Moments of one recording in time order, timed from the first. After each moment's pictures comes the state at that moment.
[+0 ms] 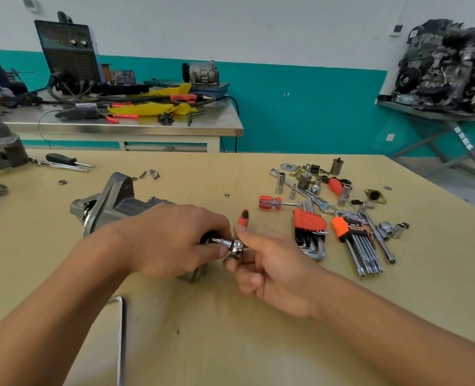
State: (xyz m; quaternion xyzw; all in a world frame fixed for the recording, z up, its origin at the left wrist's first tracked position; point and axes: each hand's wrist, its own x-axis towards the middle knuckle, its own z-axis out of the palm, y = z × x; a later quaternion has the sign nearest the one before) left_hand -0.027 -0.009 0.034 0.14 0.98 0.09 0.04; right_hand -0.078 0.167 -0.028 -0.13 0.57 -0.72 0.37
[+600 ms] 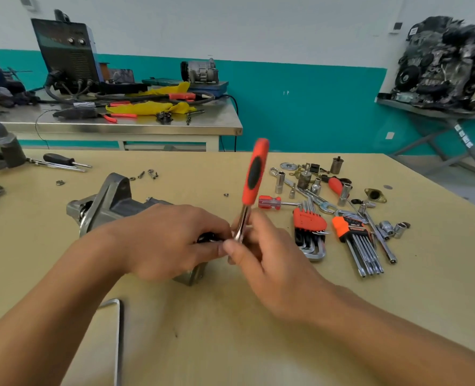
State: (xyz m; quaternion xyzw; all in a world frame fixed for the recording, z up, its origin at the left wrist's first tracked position) left_hand -0.026 -0.009 0.037 0.16 0.97 0.14 0.07; right_hand -0.079 0.181 -0.032 -0.42 0.79 -0.44 0.00
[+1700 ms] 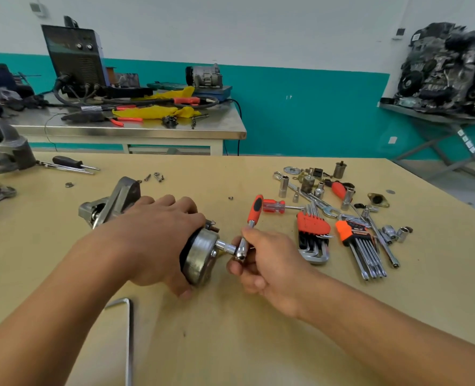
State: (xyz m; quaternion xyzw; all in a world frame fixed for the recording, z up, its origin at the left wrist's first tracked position) left_hand -0.020 -0.022 0.037 0.04 0.99 -0.12 0.07; right_hand -0.074 0.154 -0.021 -0.12 0.66 -0.69 0.28
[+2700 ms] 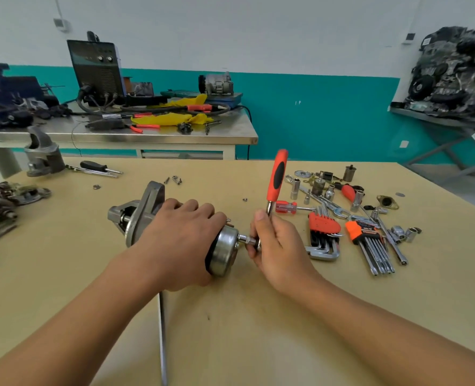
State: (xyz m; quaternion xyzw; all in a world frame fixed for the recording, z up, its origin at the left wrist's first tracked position) left_hand -0.010 -0.026 0.009 0.05 0.98 -0.15 -0.09; right_hand -0.078 0.141 -0.039 -0.29 0.72 -0.64 0.03
